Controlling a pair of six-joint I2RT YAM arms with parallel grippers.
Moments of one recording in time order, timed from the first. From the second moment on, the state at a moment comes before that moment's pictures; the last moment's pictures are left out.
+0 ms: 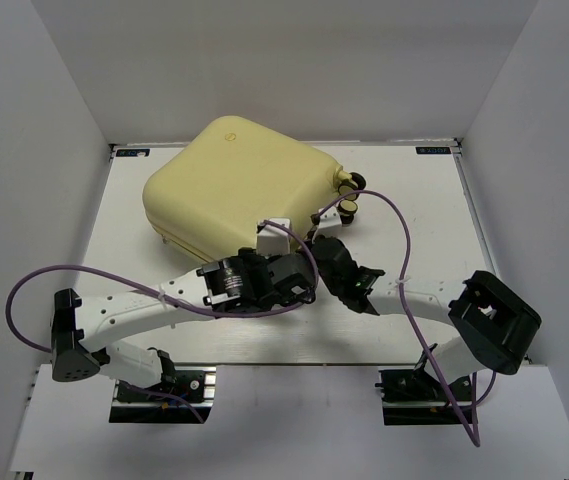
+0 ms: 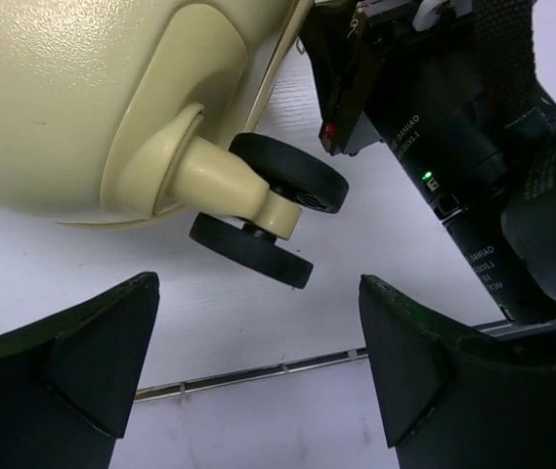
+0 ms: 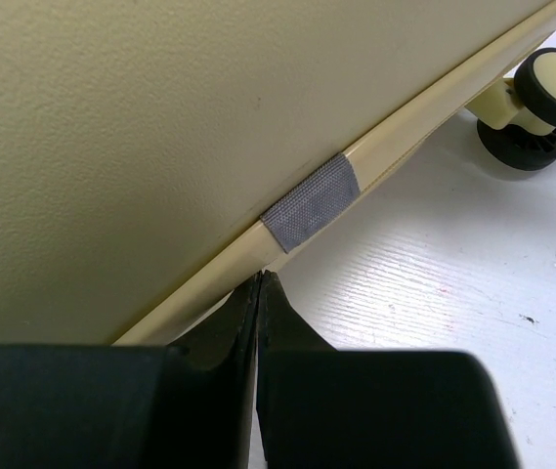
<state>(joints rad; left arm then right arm) -1.27 1.36 1.31 -0.95 -0.66 -0.98 0.95 1.46 0.68 0.36 0.51 0.34</state>
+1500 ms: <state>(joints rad) -1.16 1.42 1.30 -1.09 -0.72 -1.71 0.71 1.50 0.66 0.49 0.38 0.39</state>
